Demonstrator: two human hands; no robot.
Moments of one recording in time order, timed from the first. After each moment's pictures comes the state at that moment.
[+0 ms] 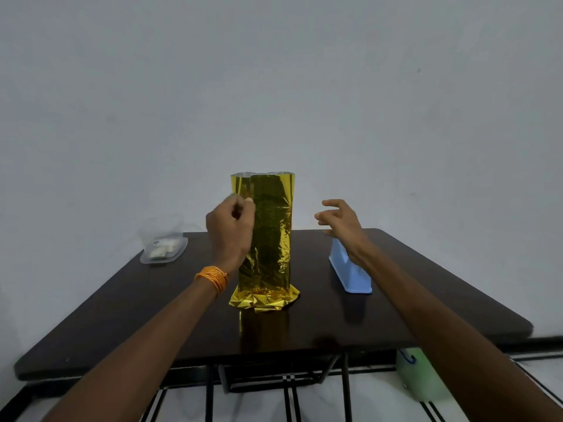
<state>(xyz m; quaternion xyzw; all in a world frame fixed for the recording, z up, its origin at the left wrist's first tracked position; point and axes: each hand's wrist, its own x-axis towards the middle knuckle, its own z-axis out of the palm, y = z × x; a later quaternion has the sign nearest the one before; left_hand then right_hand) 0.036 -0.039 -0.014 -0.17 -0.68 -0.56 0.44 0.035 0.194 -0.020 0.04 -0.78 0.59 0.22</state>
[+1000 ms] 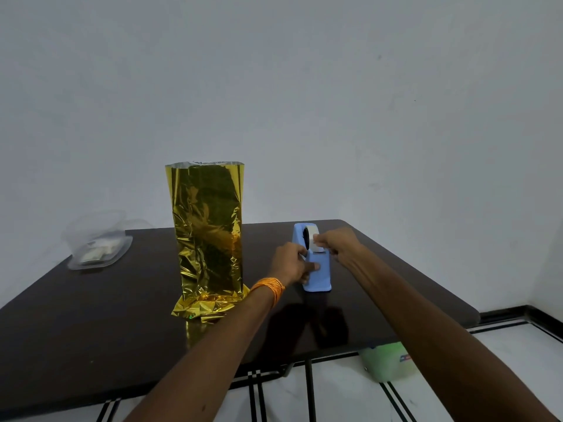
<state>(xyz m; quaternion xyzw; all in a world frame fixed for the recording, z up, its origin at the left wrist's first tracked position) -0.006 0.149 -0.100 -0.25 -0.84 -0.49 -0.02 0.012 0.286 -0.059 -0.26 -0.76 0.58 0.15</state>
